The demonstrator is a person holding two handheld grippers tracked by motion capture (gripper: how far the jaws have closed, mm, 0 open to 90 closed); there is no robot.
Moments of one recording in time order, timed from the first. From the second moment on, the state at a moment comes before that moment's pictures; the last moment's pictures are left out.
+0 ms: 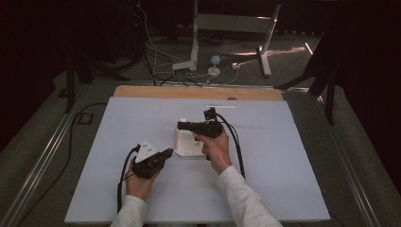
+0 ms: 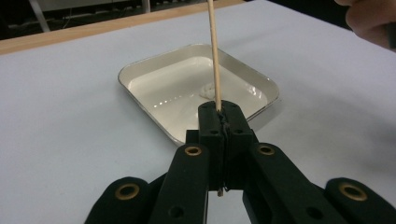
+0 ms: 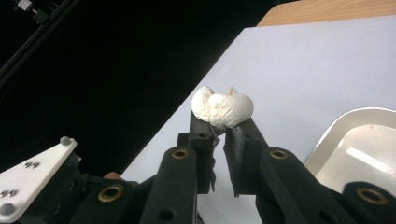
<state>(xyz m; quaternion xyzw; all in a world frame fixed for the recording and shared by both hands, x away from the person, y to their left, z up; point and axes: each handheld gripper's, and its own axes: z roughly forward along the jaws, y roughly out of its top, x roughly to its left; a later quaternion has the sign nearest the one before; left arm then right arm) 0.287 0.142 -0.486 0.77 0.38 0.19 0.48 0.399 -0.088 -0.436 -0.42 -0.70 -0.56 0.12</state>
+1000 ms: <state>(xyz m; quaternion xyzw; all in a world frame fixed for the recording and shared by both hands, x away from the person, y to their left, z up) 0.288 0.149 -0.490 0.78 0.39 0.18 0.46 0.411 -0.088 -0.438 -0.44 -0.70 -0.55 0.10</state>
